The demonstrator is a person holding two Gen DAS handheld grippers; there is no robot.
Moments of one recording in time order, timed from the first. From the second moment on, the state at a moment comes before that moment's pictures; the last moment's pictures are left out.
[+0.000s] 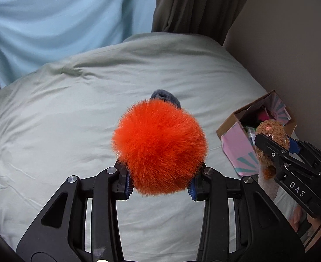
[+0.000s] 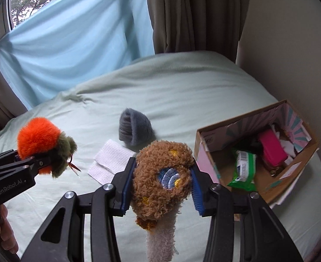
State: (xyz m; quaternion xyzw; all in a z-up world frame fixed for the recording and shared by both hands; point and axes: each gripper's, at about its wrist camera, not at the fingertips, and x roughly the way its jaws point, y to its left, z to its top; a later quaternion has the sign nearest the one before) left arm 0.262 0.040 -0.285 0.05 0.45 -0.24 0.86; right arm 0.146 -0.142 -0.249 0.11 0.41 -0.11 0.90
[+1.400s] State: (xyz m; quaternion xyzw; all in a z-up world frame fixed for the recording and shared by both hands) left arm 0.210 -0.308 -0.274 0.00 0.52 -0.19 0.83; right arm 0.172 -0.457 -0.214 0.12 0.48 -0.03 0.87
